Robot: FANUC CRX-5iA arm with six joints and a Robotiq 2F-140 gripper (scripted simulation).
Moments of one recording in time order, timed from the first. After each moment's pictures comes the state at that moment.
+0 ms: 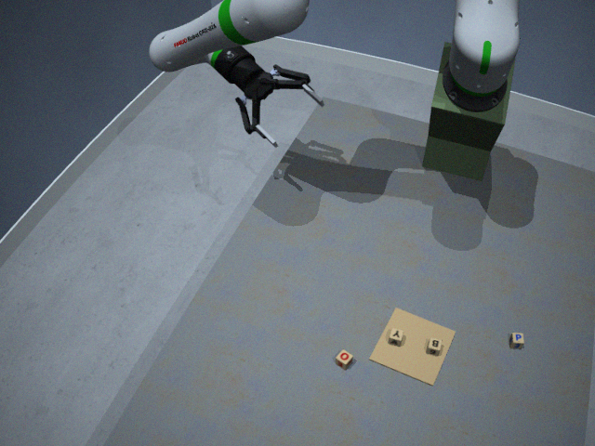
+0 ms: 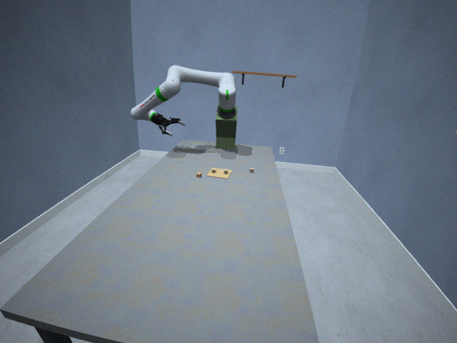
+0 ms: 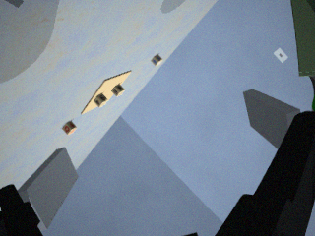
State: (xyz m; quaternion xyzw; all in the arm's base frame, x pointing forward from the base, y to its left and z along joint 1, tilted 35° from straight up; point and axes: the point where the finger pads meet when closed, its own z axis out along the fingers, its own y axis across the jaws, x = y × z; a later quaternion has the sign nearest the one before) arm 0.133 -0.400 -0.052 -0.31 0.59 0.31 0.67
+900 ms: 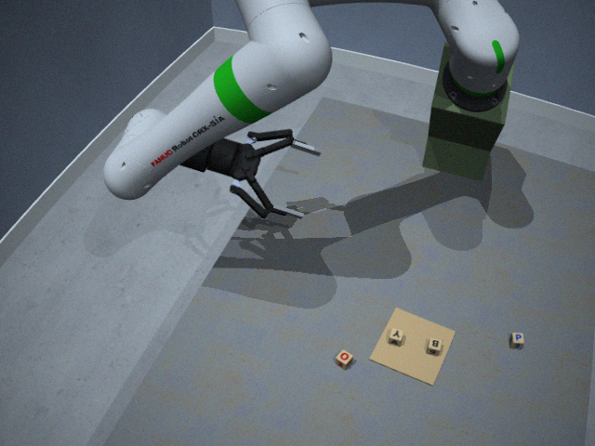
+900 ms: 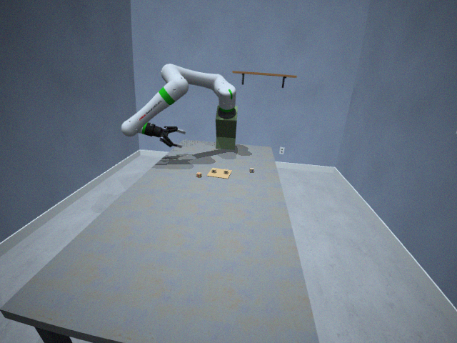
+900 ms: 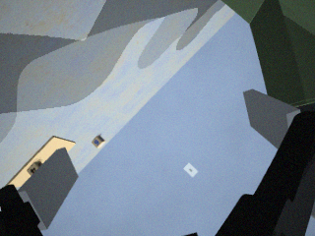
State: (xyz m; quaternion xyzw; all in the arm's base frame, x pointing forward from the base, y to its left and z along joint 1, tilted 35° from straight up) arm 0.288 -0.336 0.010 -0.58 0.58 0.36 0.45
